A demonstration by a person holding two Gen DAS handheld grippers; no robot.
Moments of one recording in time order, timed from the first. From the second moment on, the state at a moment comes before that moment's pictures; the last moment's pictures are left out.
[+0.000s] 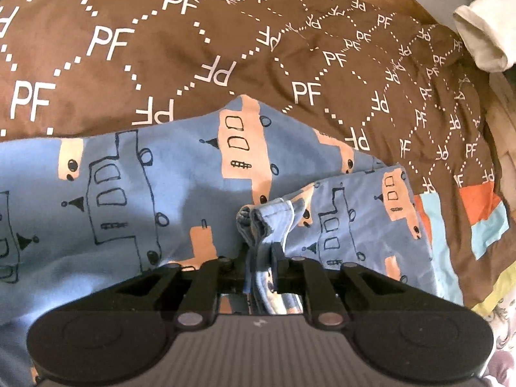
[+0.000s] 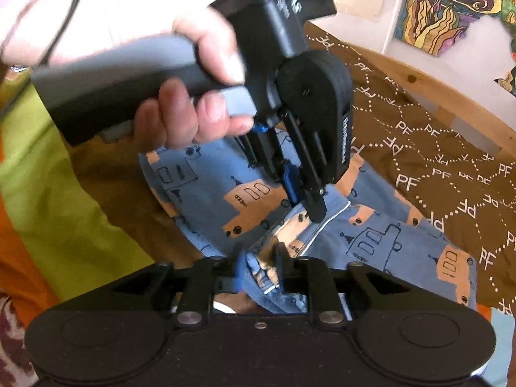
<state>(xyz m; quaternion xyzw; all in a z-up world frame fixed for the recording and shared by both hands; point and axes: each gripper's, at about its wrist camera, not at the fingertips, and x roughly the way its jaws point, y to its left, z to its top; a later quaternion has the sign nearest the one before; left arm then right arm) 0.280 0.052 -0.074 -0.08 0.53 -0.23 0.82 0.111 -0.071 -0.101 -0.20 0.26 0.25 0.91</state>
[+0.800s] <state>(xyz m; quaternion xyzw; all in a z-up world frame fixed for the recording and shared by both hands) 0.180 0.063 -0.068 0.01 0.42 -0.09 0.90 0.120 -0.174 -0.099 -0.24 0.23 0.08 0.94</state>
